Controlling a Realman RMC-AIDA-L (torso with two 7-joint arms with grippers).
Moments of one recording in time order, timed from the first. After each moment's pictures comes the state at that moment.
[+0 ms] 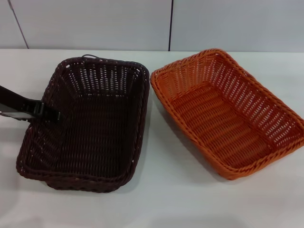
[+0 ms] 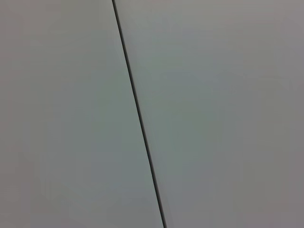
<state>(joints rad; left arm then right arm) -0.65 -2.02 -2.24 -1.20 2.70 -1.54 0.42 0.70 2.00 -0.33 -0.22 -0.70 -0.93 0.44</state>
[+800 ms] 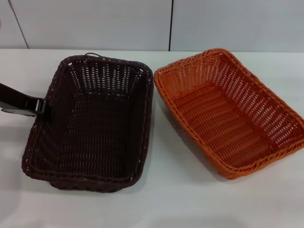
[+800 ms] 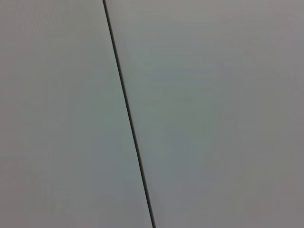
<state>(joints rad) -0.63 -2.04 -2.23 -1.26 2.69 -1.55 0.45 0.68 2.00 -0.33 -0.22 -0.69 -0.93 0.44</state>
